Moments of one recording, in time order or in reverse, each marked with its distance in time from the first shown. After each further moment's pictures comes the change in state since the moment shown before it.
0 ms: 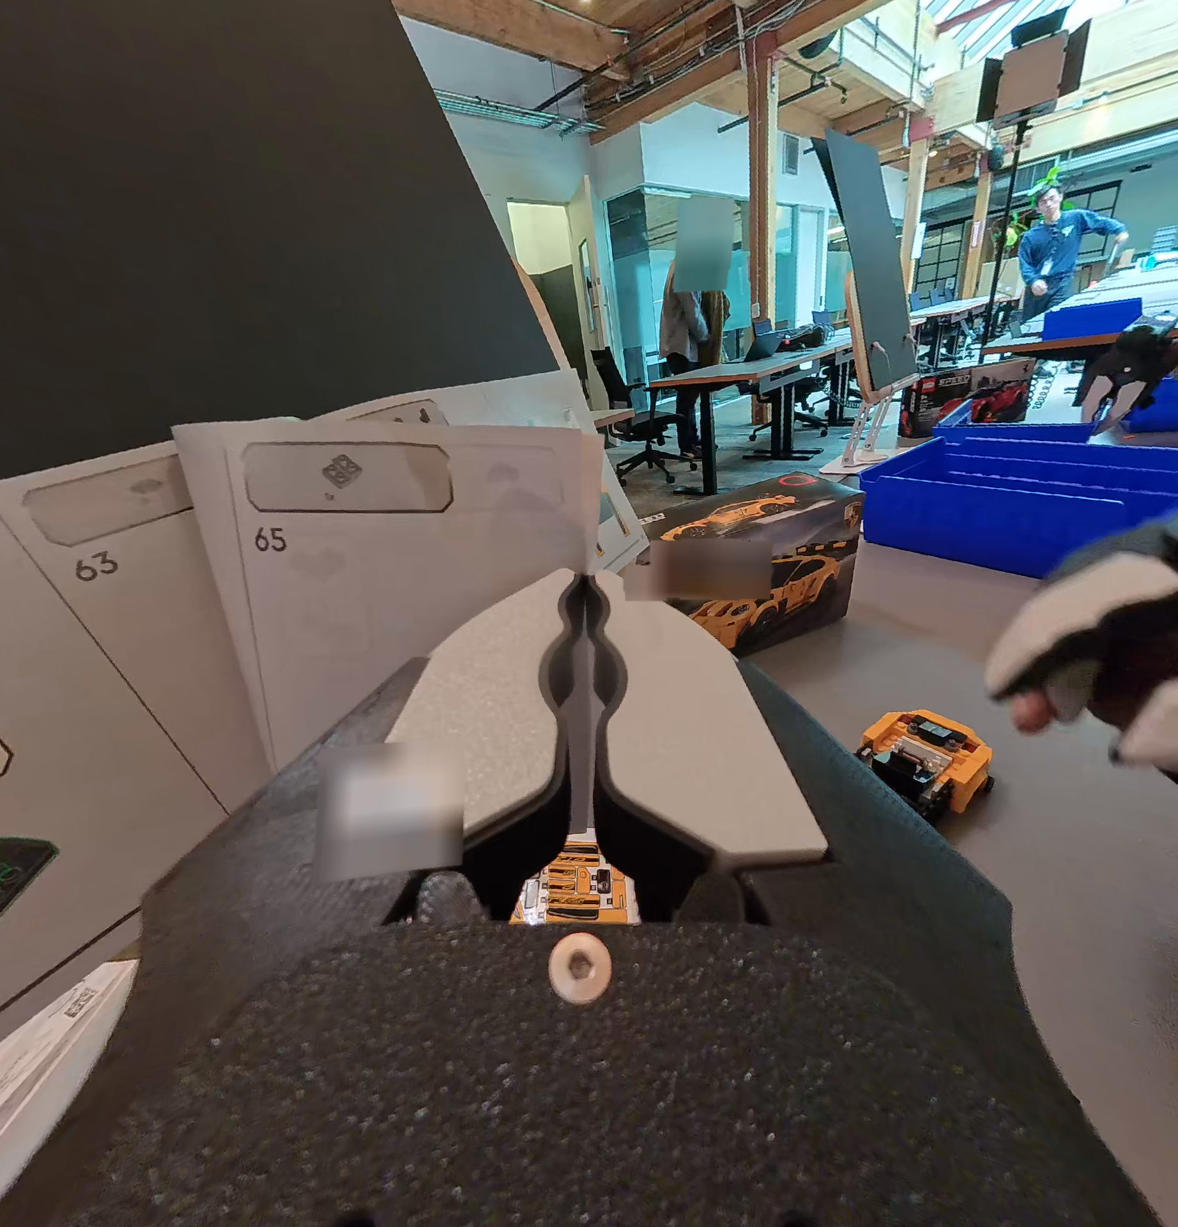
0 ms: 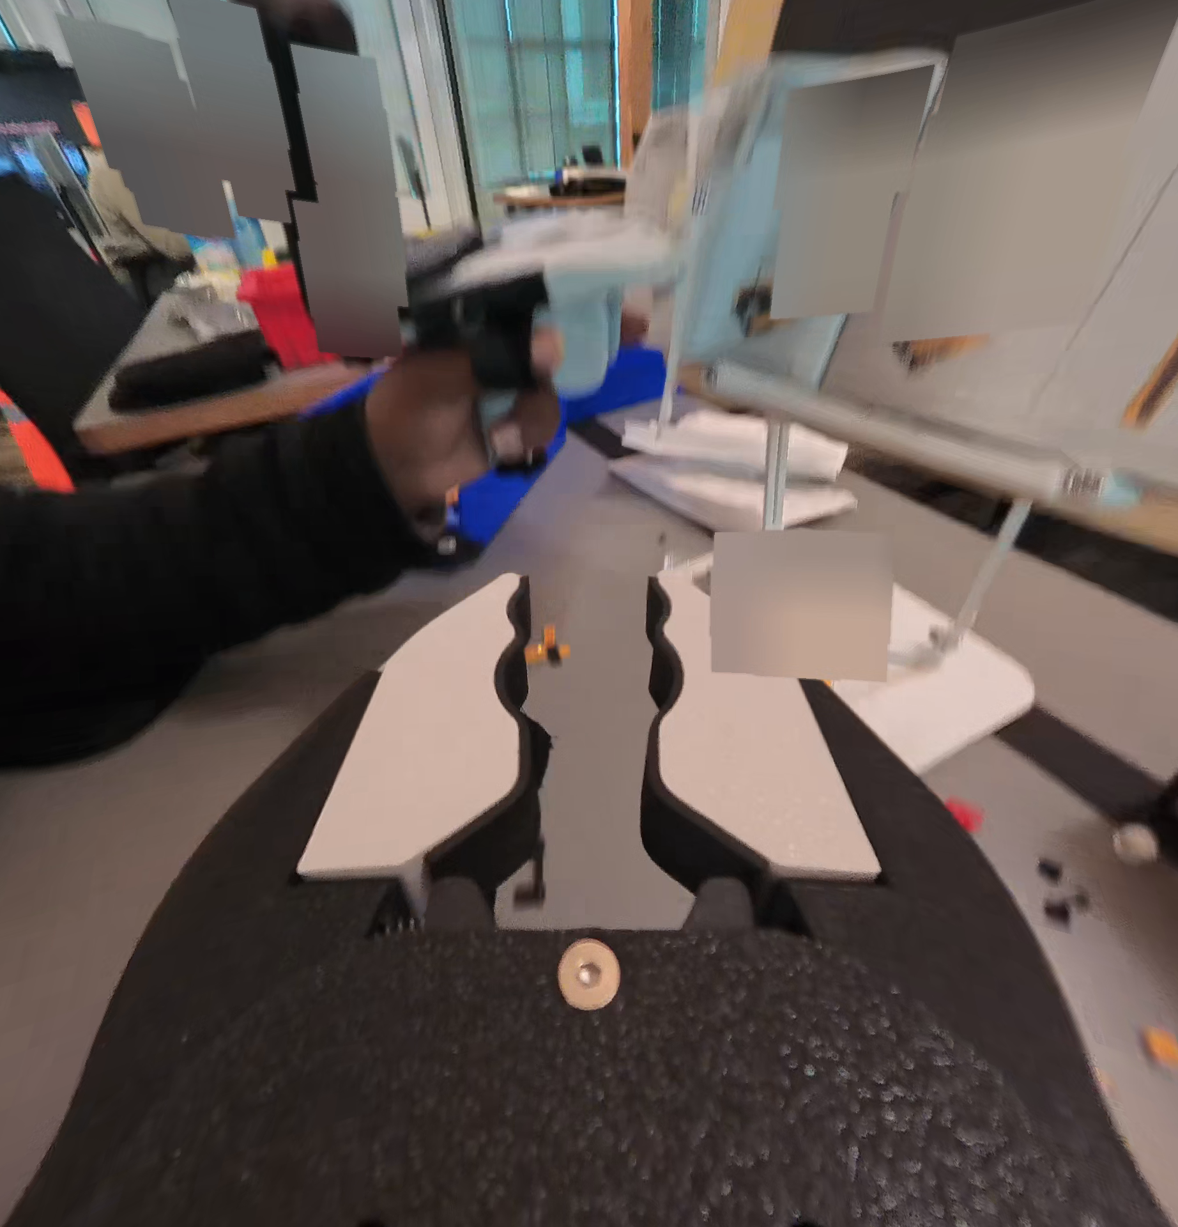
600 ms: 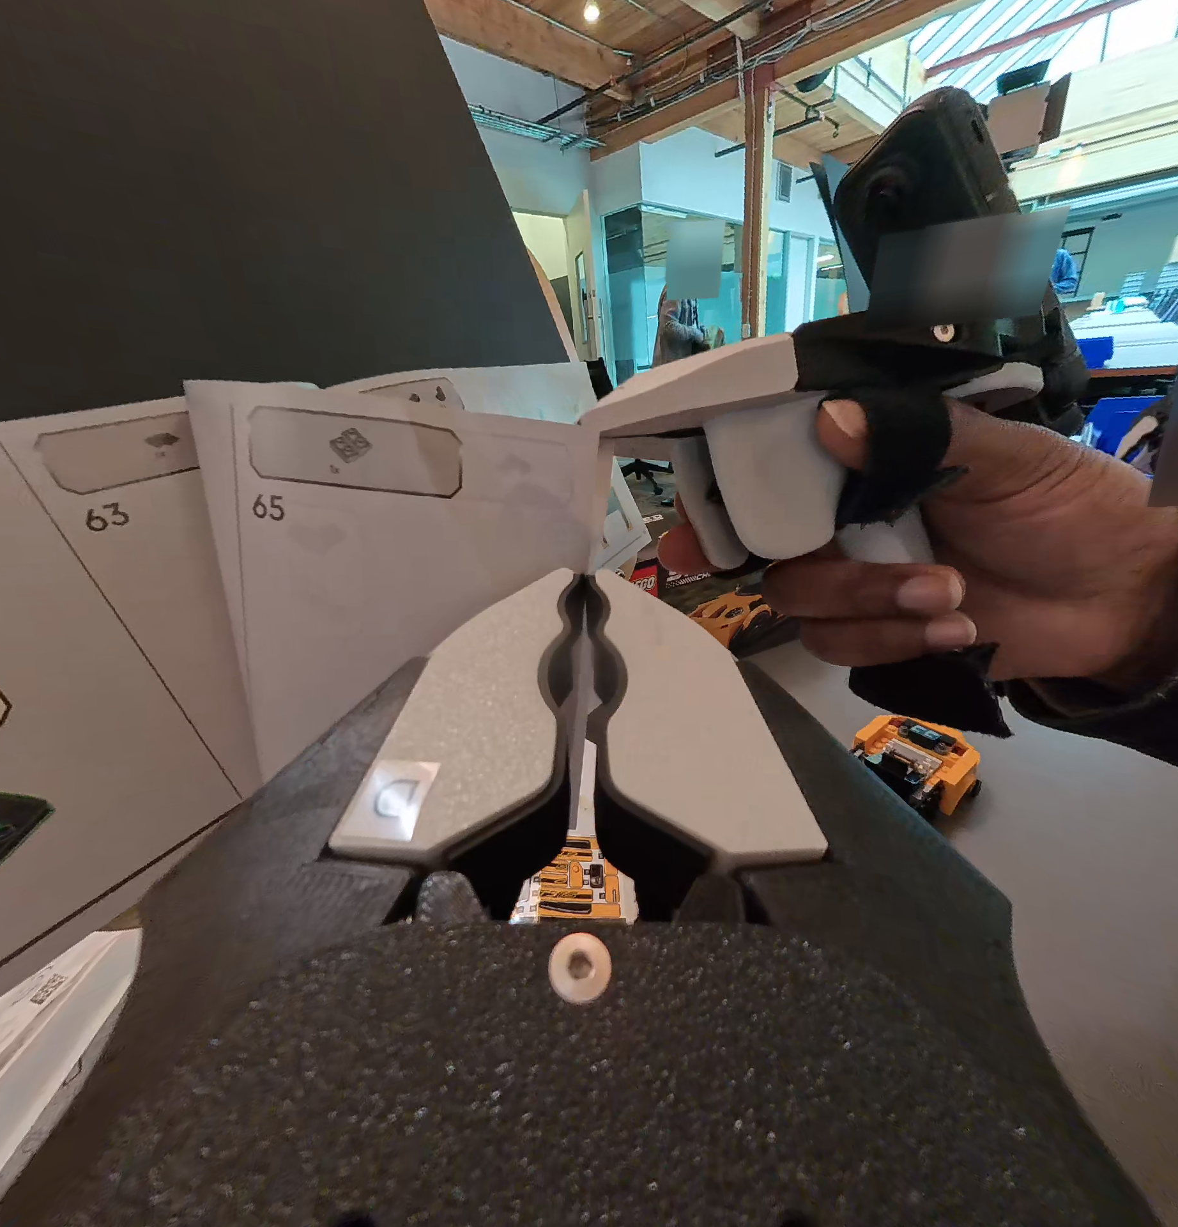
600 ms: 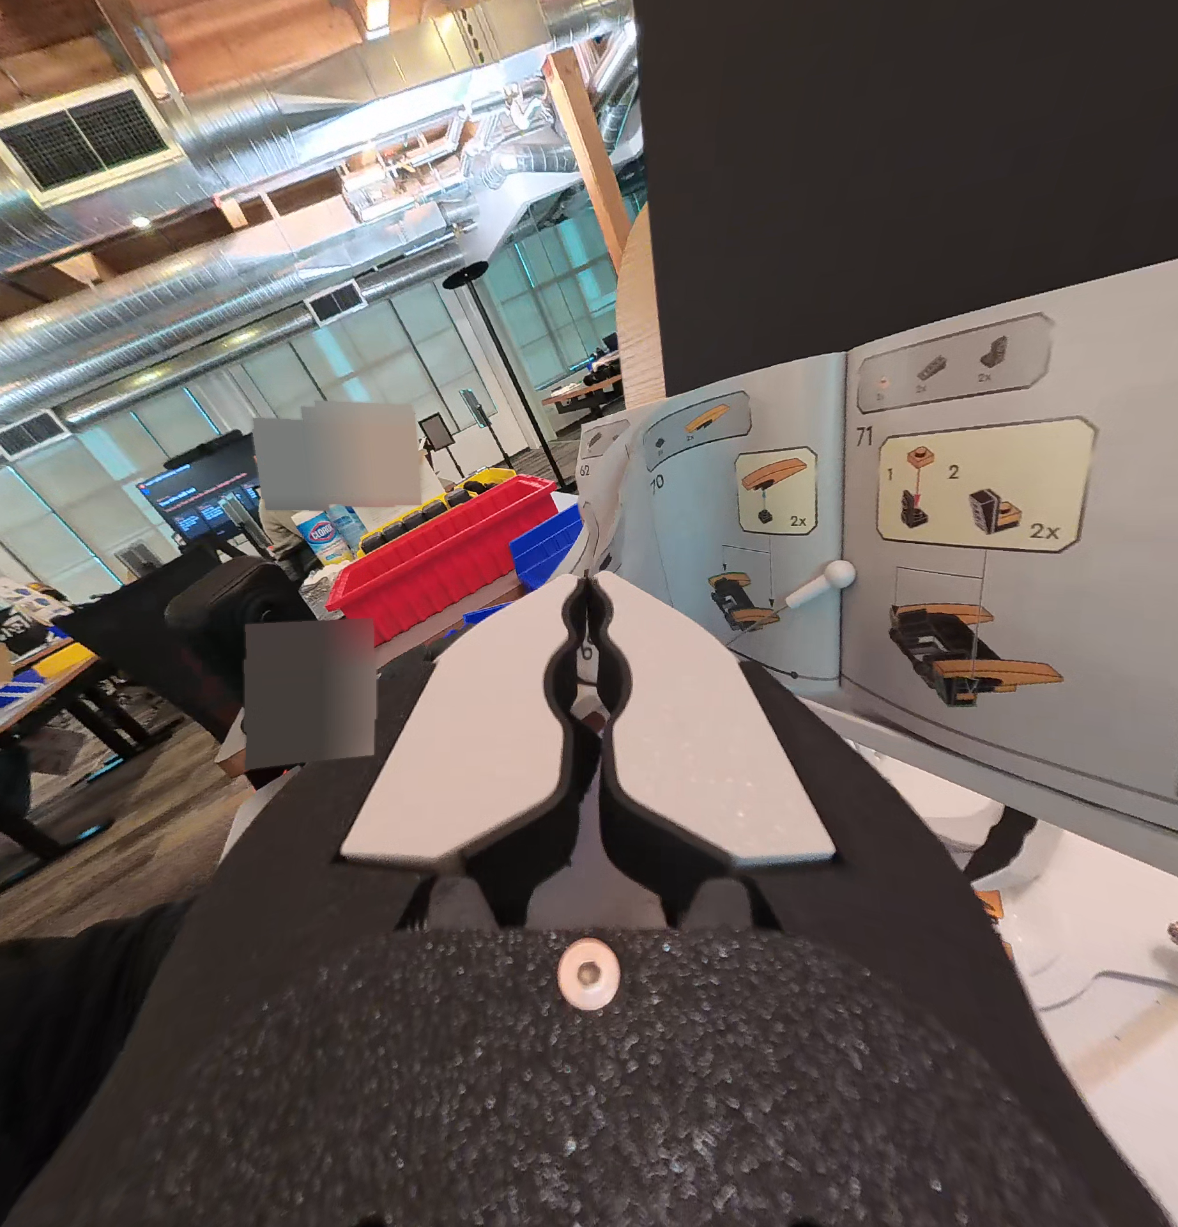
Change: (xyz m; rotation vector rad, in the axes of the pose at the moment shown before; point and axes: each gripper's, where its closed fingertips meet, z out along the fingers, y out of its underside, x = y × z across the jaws) left arm -0.008 0.008 -0.004 0.017 0.010 -0.049; right arm 0.050 -0.108 0.110 0.225 -0.059 0.356
